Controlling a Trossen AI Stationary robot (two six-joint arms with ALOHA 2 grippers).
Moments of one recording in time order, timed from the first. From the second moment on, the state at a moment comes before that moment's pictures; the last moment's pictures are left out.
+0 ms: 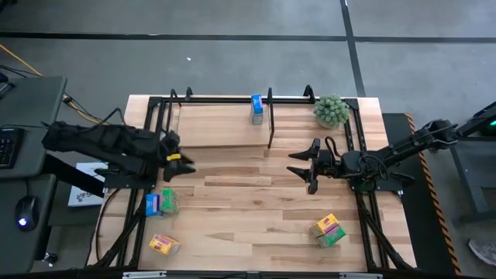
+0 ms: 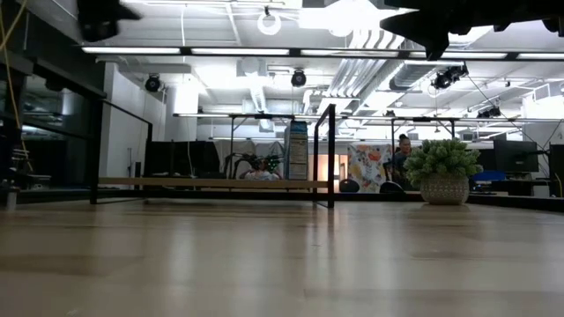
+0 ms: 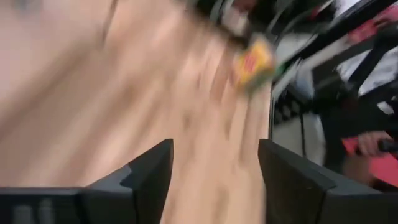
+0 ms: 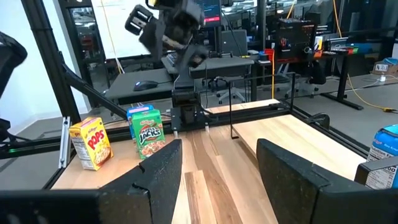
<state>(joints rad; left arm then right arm) -0.19 0.73 0.87 -0.74 -0.02 -0.85 0.32 0.94 0.39 0.56 0.46 0.08</state>
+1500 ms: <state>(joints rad) -1.13 1.27 1.15 -1.54 -0.19 -2.43 0.32 0.94 0.39 0.52 0.45 0.09</state>
